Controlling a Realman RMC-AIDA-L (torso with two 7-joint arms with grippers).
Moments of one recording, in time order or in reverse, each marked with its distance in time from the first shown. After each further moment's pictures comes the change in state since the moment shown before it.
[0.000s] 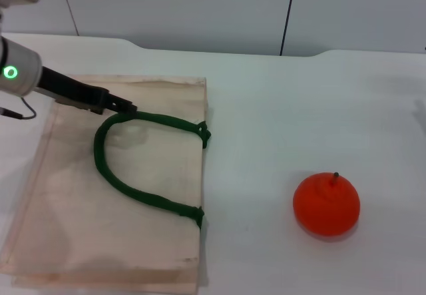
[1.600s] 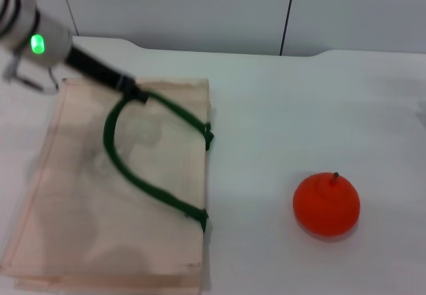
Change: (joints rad) left arm -0.115 0.052 0.000 0.122 0.116 0.017 0.038; right arm -0.006 0.000 0.004 -0.005 0.002 0.000 0.000
